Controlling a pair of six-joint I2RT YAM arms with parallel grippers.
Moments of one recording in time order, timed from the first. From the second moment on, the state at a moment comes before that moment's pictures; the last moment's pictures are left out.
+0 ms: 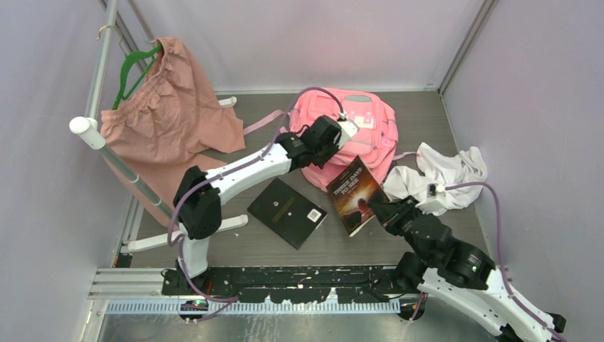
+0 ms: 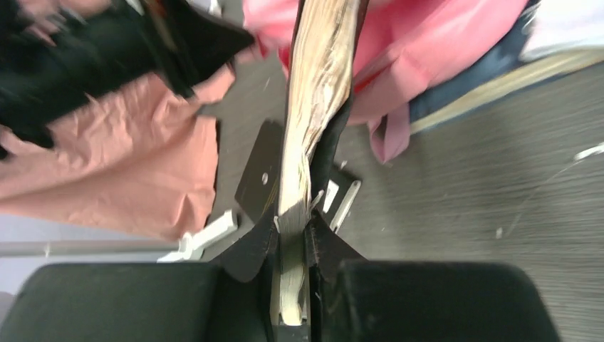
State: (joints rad) left arm -0.91 1.95 1.72 -0.55 -0.24 0.17; right arm 0.93 0.19 0.64 -0.83 0.59 1.11
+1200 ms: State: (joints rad) left arm -0.88 1.63 1.68 -0.53 -0.11 -0.03; right arm 0.55 0.74 0.36 0.10 0.29 1.56
